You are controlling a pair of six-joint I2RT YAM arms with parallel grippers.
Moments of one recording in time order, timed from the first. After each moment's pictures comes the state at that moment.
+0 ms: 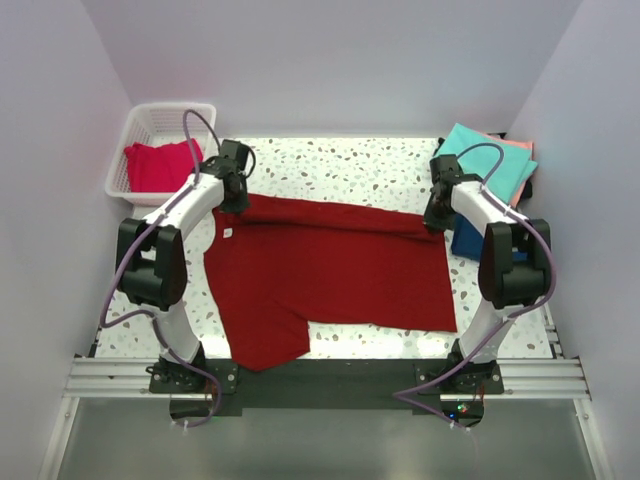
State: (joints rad) left arm -0.23 1.82 1.44 -0.67 -0.24 -0.32; right arm 0.08 1.81 1.31 -0.70 0.21 0.47
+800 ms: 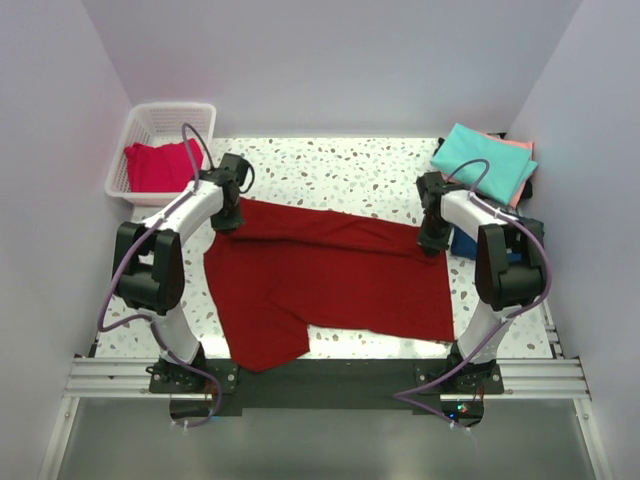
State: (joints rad) left arm -0.23 1.79 1.34 -0.81 -0.35 -0.41; right arm 0.15 1.82 1.22 -0.81 0.26 0.54
